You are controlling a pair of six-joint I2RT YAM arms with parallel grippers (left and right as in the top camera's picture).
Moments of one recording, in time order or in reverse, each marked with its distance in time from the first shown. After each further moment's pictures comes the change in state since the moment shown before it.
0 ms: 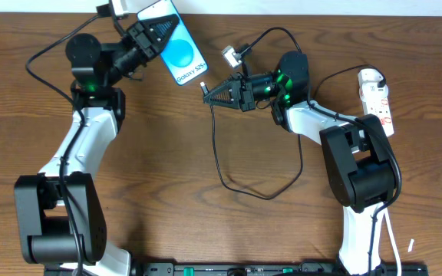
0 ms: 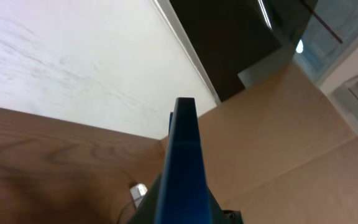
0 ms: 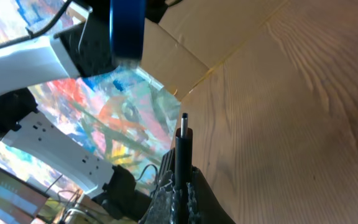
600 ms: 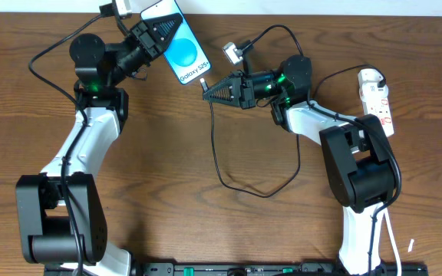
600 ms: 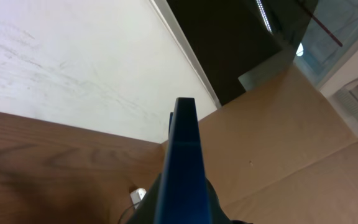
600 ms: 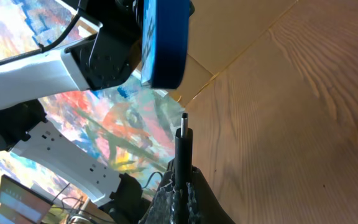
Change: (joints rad) left arm -0.011 0.000 0.000 0.006 -0.026 0.001; right arm 0.005 0.000 0.000 0.128 0.019 0.141
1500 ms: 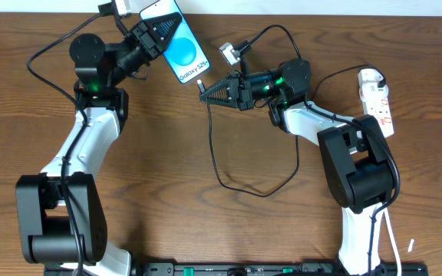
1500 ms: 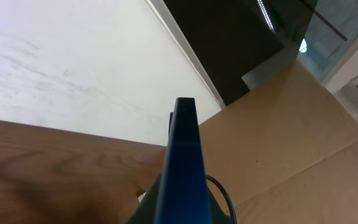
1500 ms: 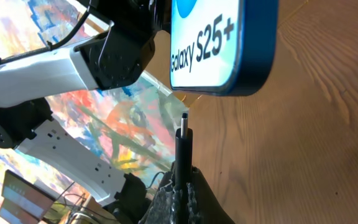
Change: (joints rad) left arm 0.000 0.000 0.000 0.000 -0.011 0.048; right arm 0.015 0.000 0.002 0.080 0.000 0.067
